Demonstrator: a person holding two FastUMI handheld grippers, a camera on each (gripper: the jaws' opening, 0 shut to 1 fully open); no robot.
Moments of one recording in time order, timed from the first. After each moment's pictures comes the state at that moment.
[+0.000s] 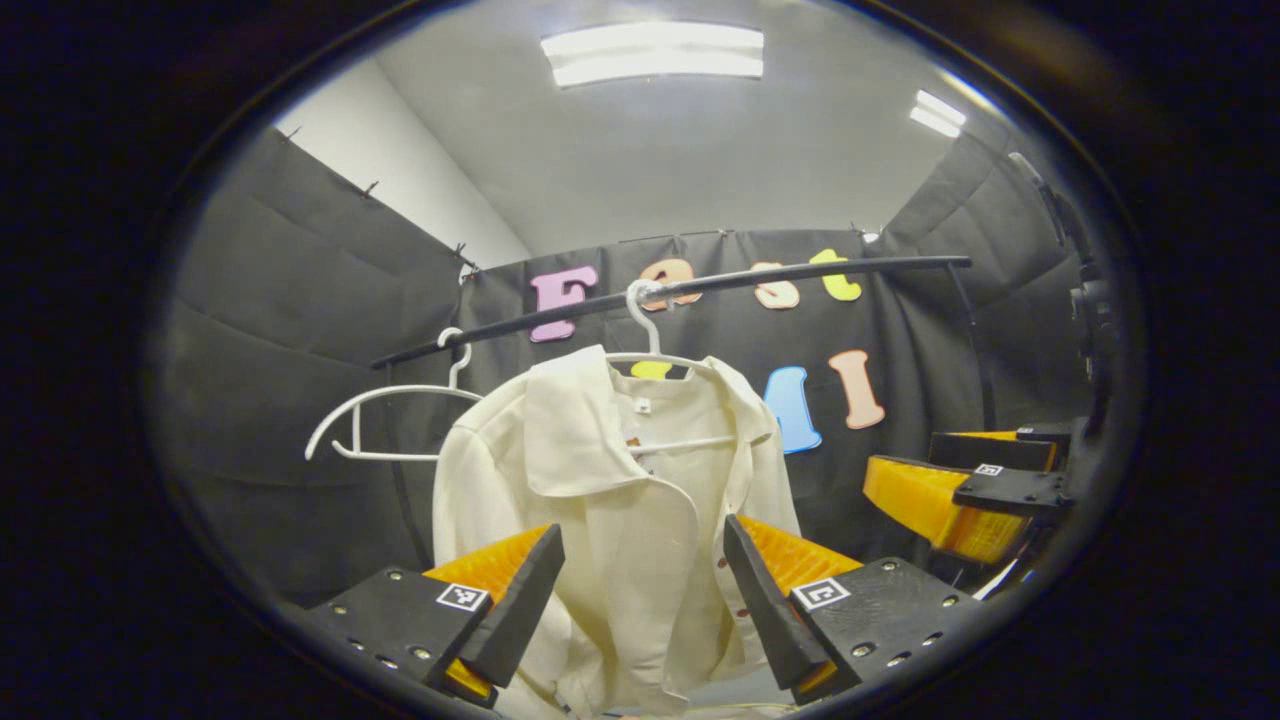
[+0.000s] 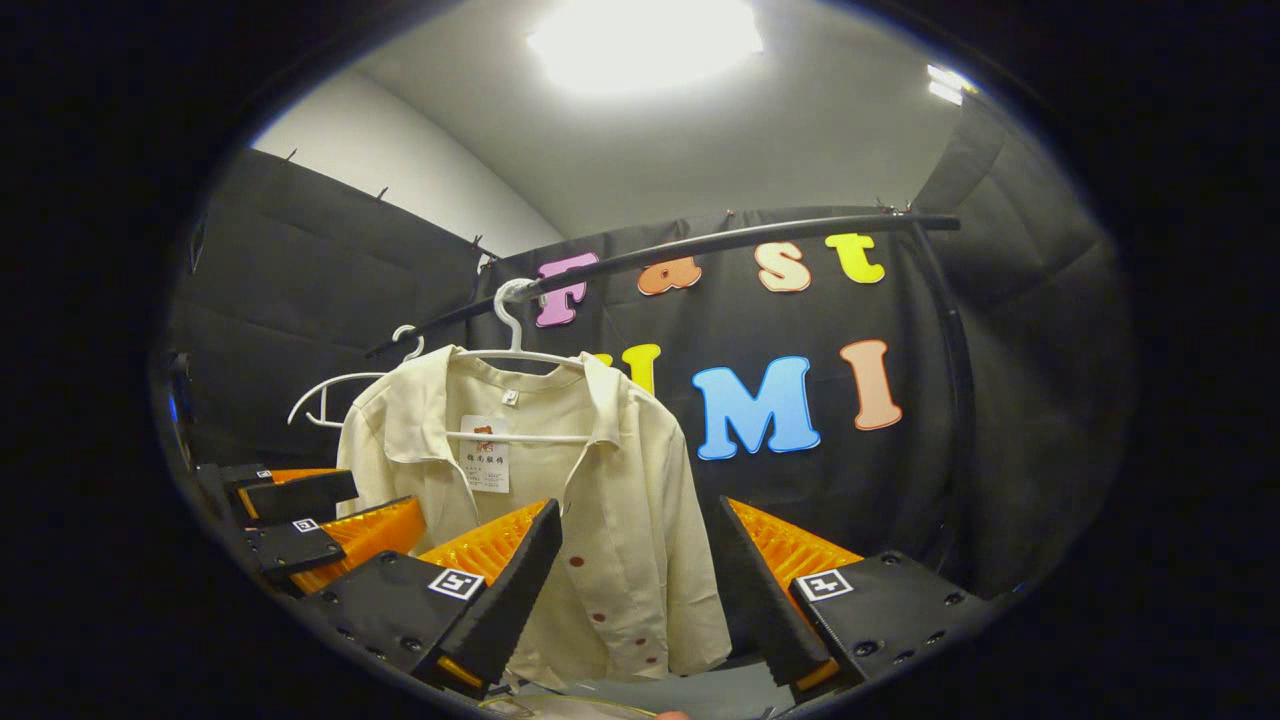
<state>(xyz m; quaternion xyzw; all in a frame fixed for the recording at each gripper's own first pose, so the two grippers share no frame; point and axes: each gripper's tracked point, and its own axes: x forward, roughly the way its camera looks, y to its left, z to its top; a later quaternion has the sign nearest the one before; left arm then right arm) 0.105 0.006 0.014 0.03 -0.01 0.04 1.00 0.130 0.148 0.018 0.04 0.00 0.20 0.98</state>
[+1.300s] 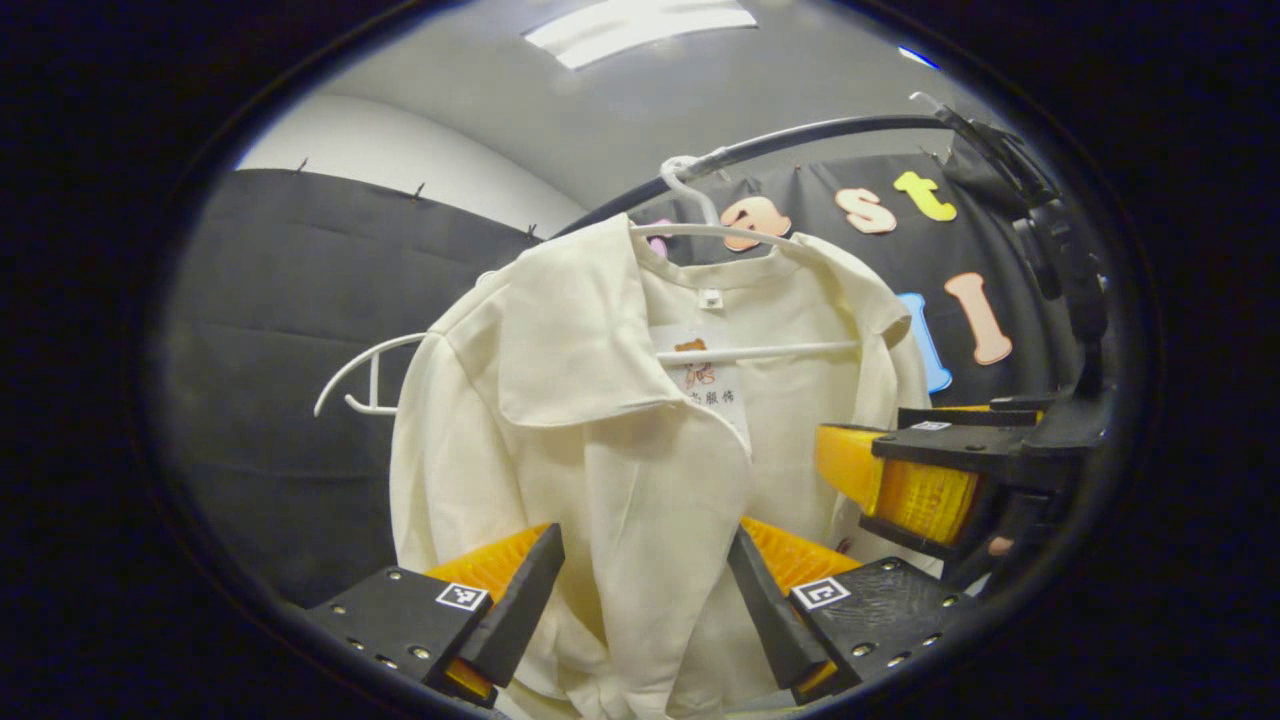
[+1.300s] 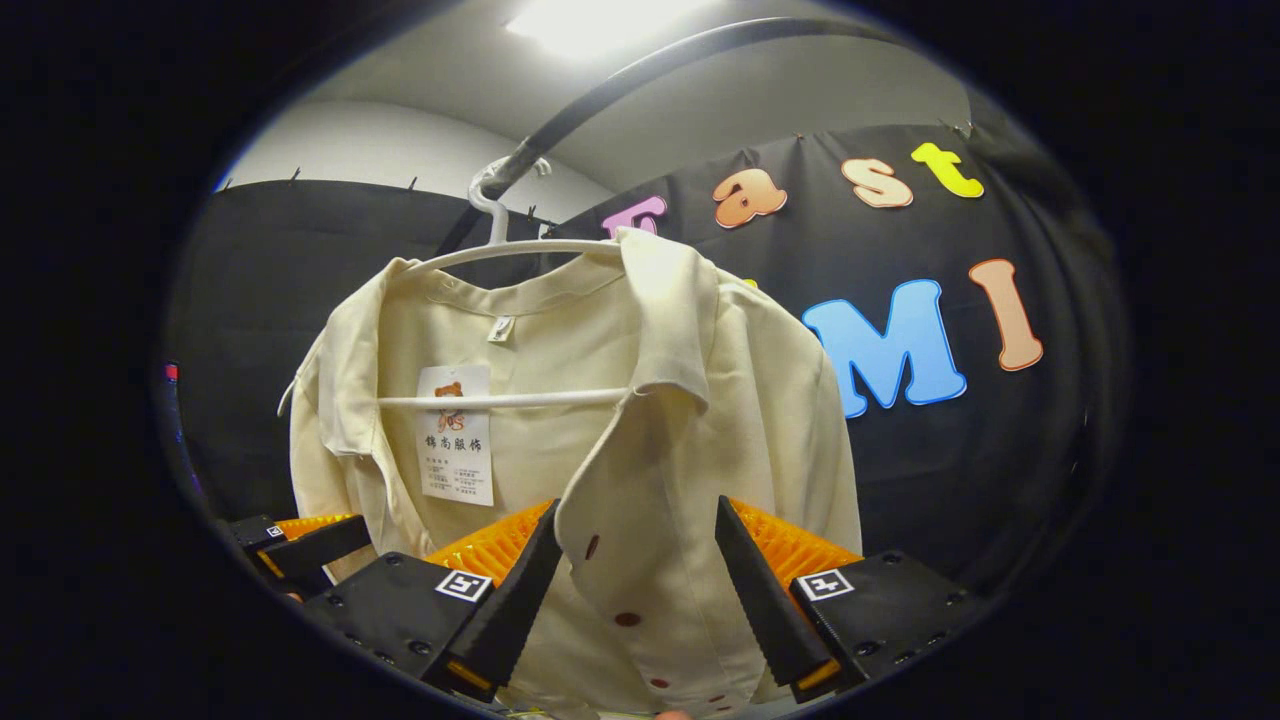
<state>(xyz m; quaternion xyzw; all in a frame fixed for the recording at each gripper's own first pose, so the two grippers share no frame) 0.183 0.056 -0.061 0.08 0.04 0.21 0.97 0.253 0.256 -0.031 0.07 0.05 0.32 0.94</state>
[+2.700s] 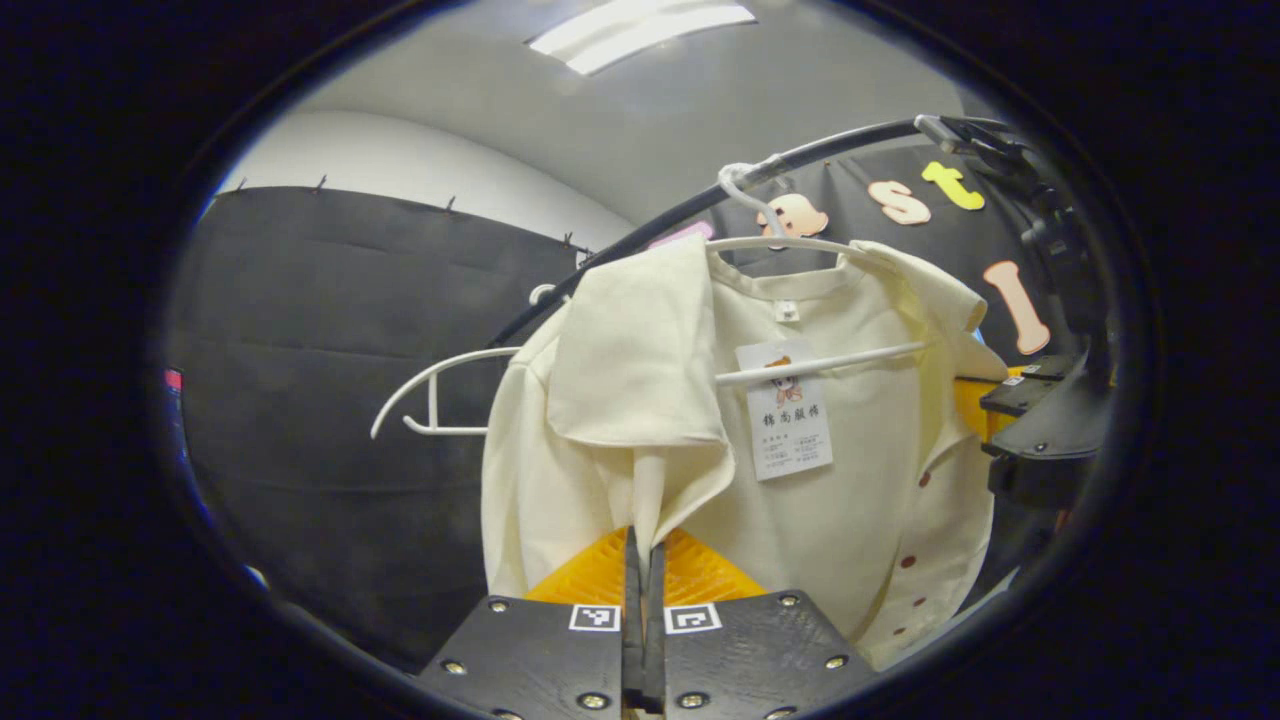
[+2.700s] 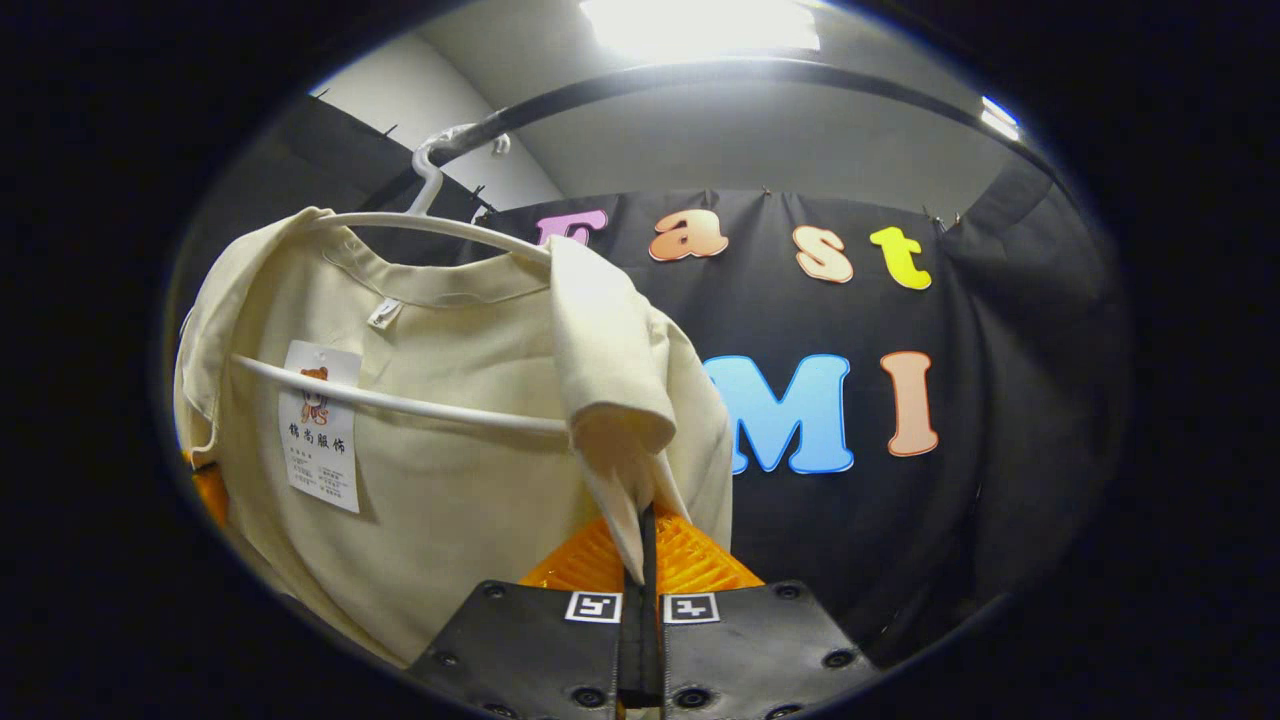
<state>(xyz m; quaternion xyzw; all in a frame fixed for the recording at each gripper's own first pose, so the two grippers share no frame) 0.149 0.095 -0.035 0.11 0.03 0.27 0.96 0.301 0.201 -0.002 -0.05 -0.03 0.15 0.99</state>
